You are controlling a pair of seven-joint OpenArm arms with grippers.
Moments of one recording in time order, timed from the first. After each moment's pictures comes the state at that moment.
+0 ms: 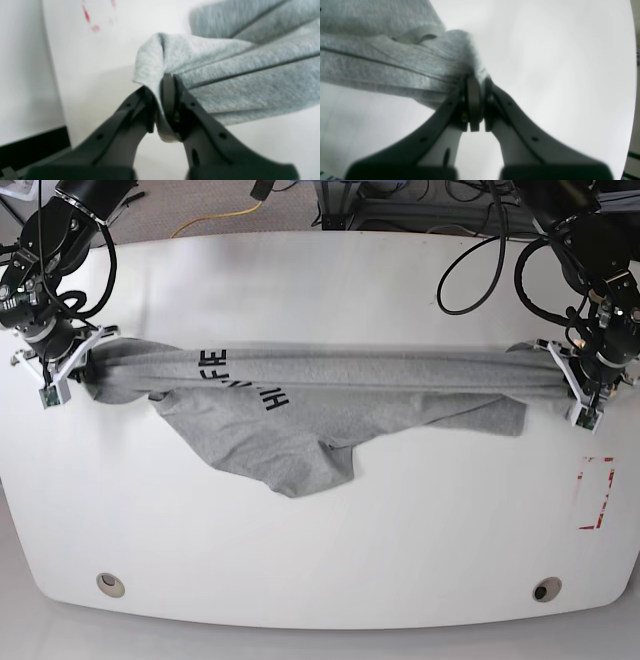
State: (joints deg) left arm 3.0 -13.8 -31.5 113.3 -7.4 -43.4 70.2; right arm -7.4 17.2 41.8 104.9 26.6 41.7 -69.1
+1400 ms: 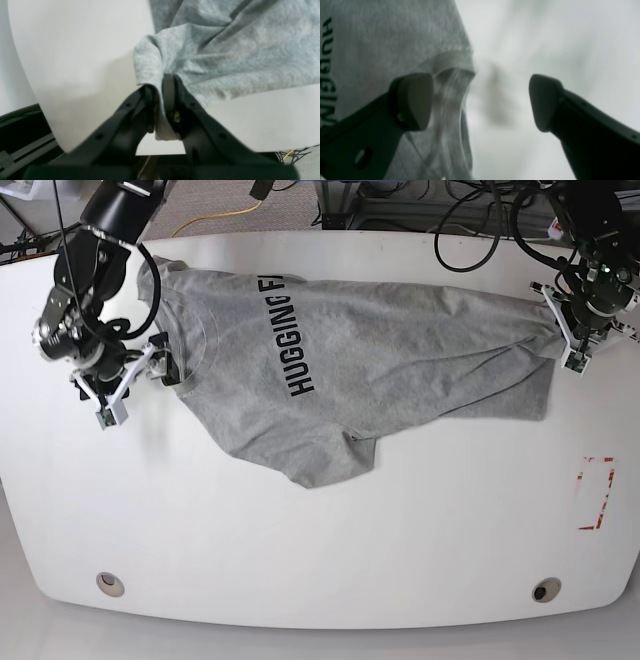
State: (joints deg) left arm 16.0 -14.2 -31.9 113.0 -5.0 -43.2 64.7; right arm 3.6 12.9 28.9 90.7 24.7 40.9 -69.5
